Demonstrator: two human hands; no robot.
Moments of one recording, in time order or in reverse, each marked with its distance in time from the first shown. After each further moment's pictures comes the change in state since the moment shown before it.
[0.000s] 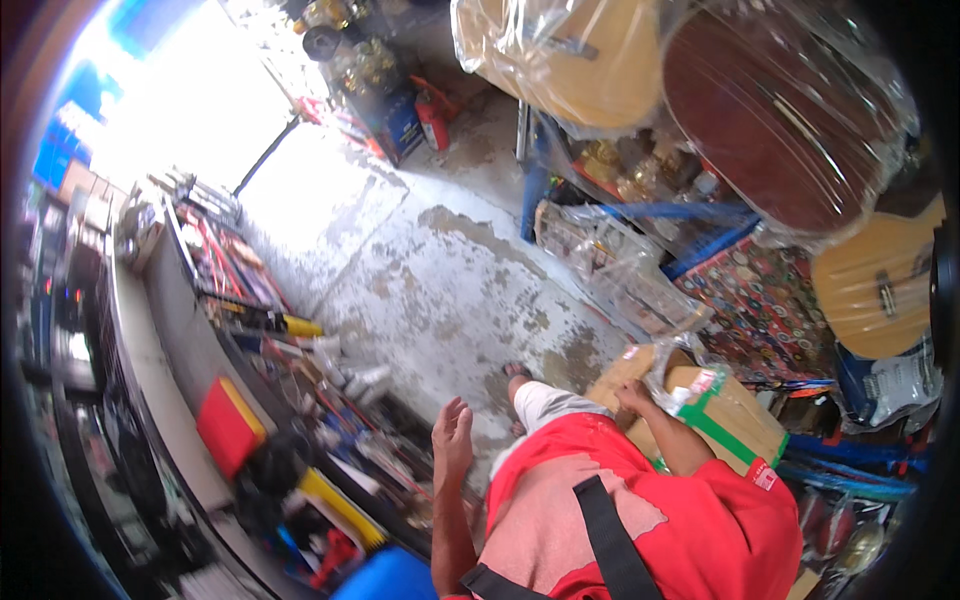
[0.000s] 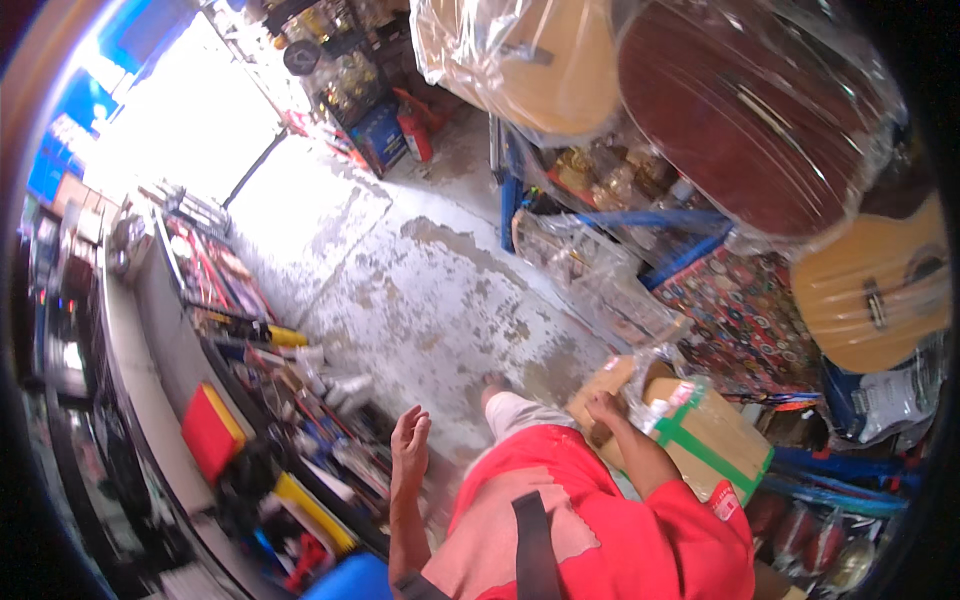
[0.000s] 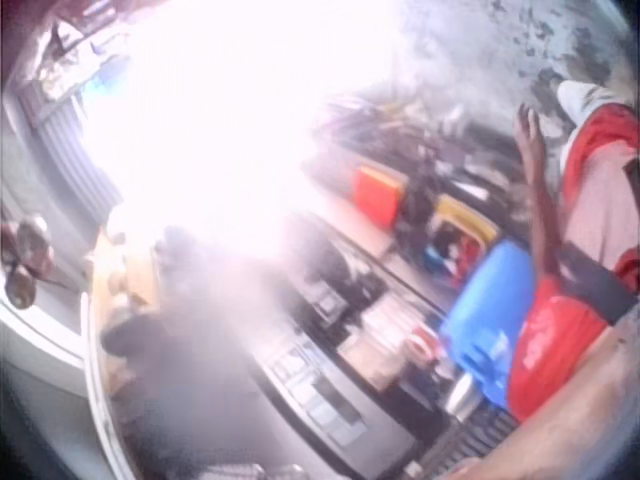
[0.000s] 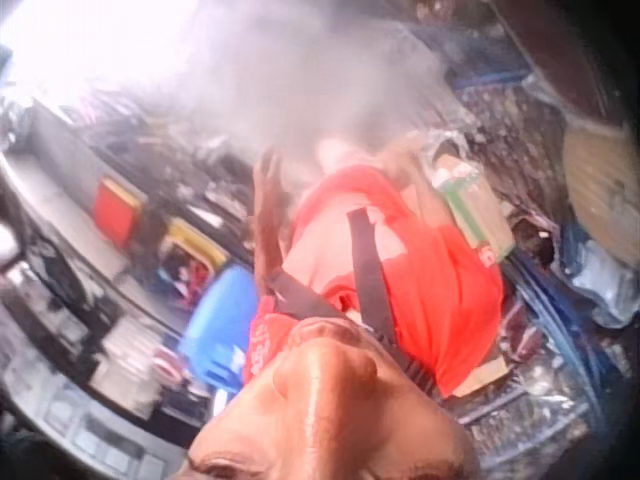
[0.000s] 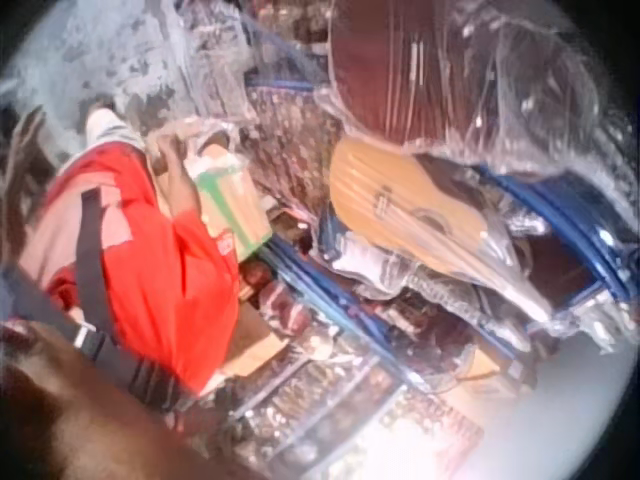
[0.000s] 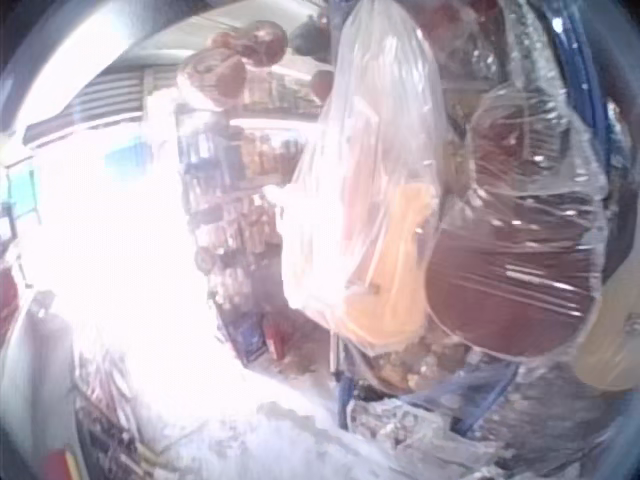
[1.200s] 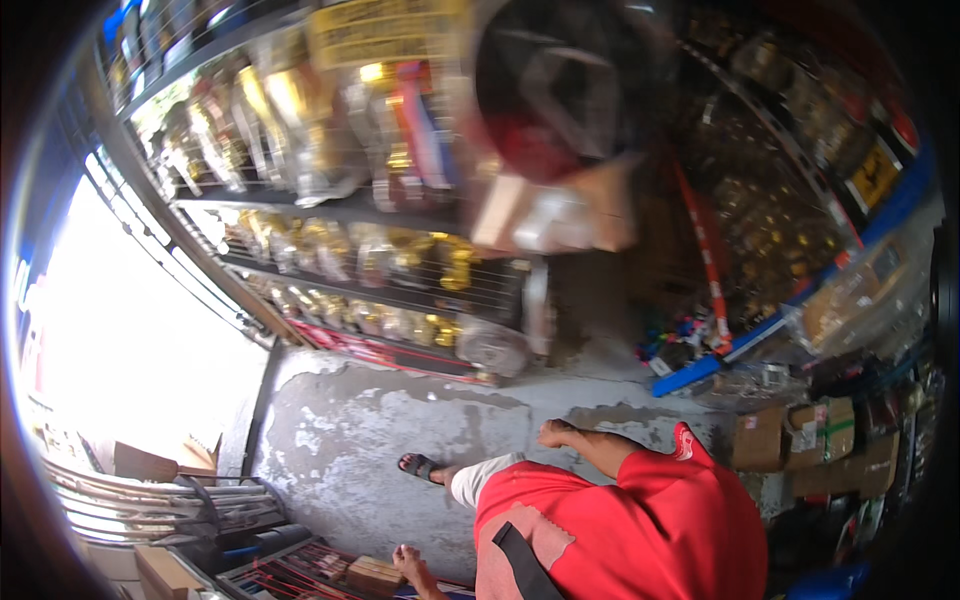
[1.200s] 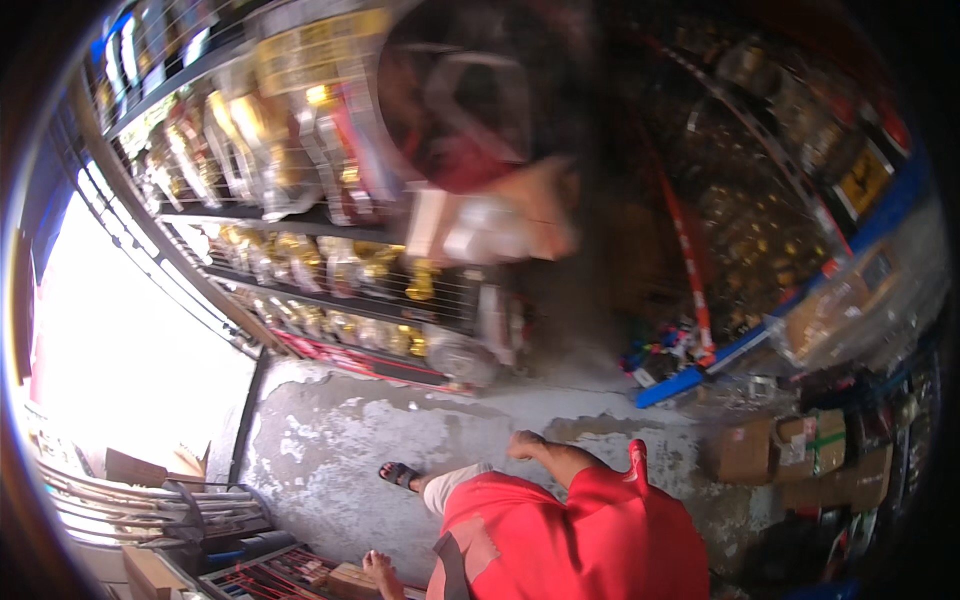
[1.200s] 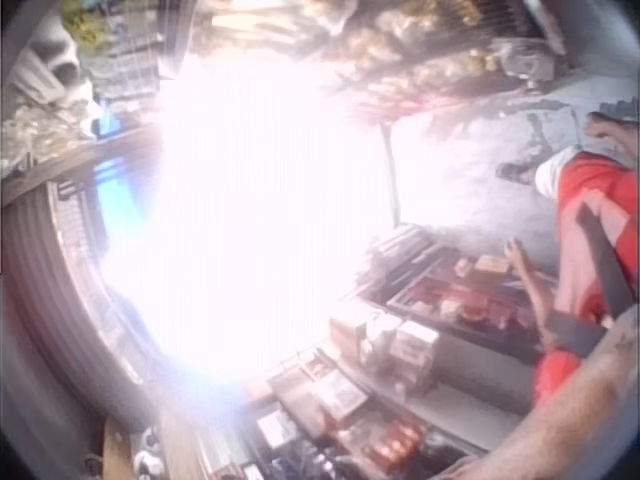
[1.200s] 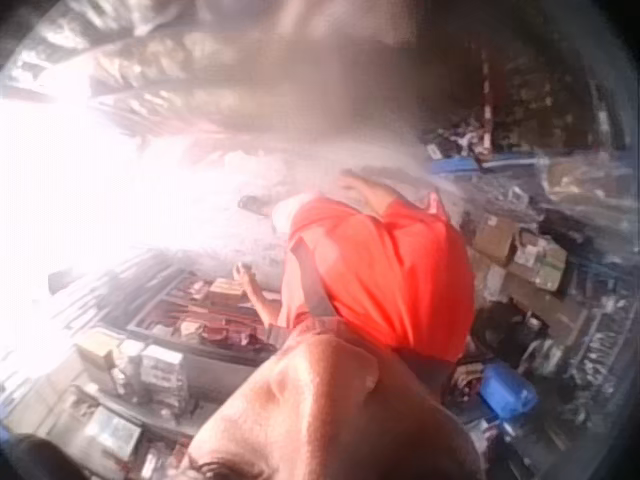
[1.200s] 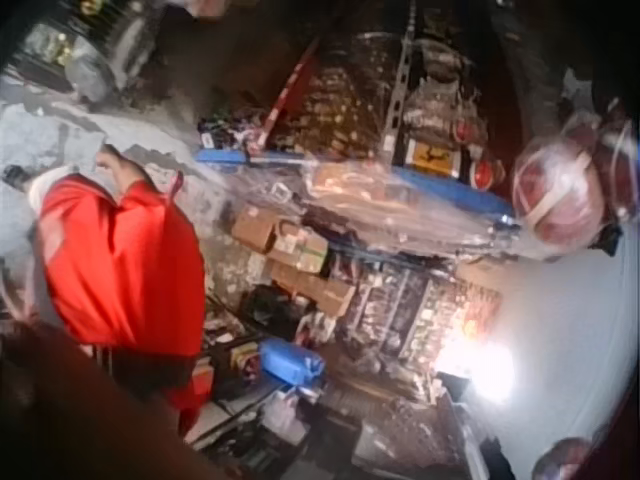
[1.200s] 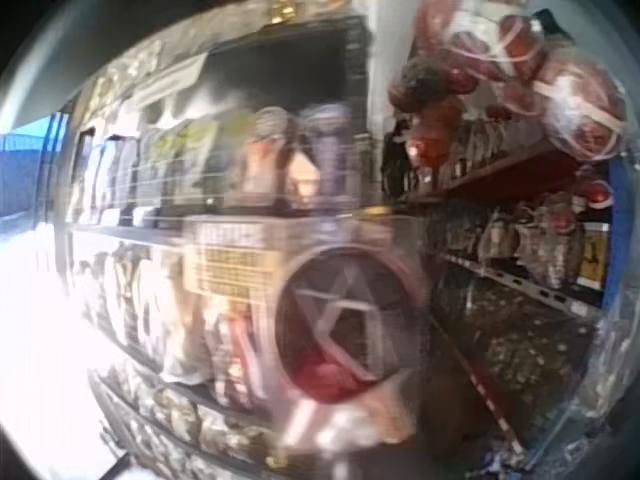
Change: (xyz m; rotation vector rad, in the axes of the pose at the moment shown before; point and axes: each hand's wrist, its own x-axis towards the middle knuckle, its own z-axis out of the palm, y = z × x) left_hand 1.030 0.093 -0.661 -0.221 0.283 -0.303; right_hand 0.553 -1.111 -0.046 -0.080 -0.285 -0.085
